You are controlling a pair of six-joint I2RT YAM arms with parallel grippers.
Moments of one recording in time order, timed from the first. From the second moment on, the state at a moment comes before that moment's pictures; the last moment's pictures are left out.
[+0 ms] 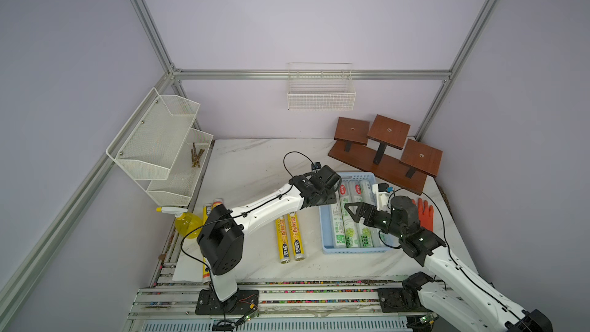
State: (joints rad) left arm -0.87 1.73 1.48 -0.71 -0.24 -0.87; right arm 0.39 0.83 0.50 -0.10 -0.38 0.73
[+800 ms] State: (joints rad) left arm -0.66 1.25 0.89 -0.74 -0.35 -0.88; right arm 0.93 1.31 0.89 -0.15 -0.03 0.61
